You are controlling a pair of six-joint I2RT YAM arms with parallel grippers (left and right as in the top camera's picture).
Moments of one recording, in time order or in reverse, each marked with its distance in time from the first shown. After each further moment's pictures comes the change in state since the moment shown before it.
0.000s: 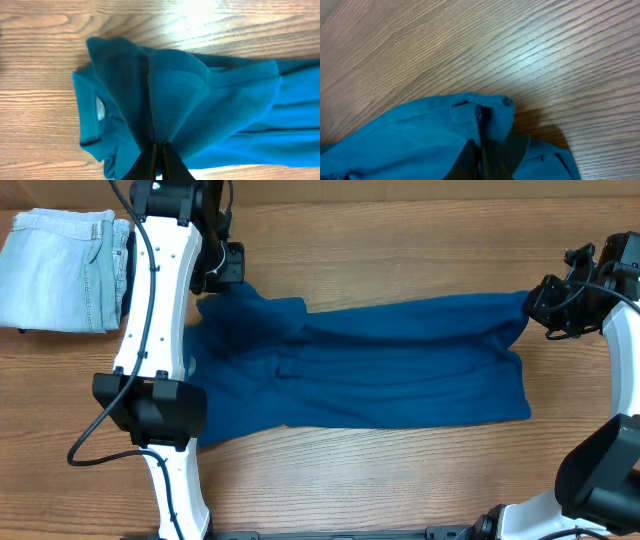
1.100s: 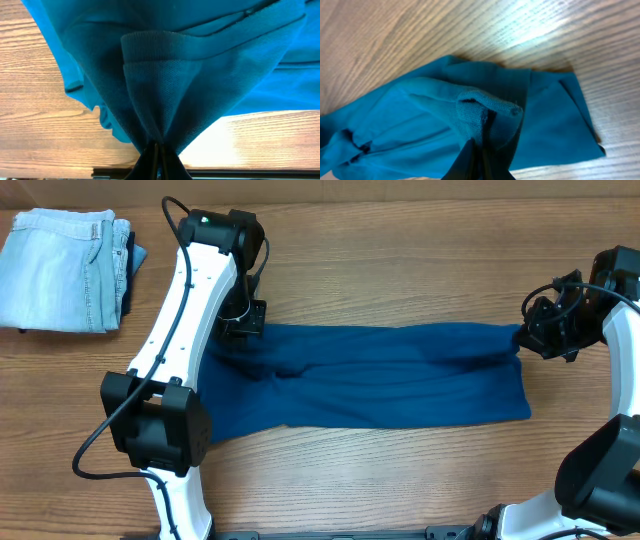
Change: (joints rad) left arm -0.108 -0.143 -0.439 -0.001 -0.065 -0.006; right arm 0.000 0.000 0.000 -0.258 -0.004 0.002
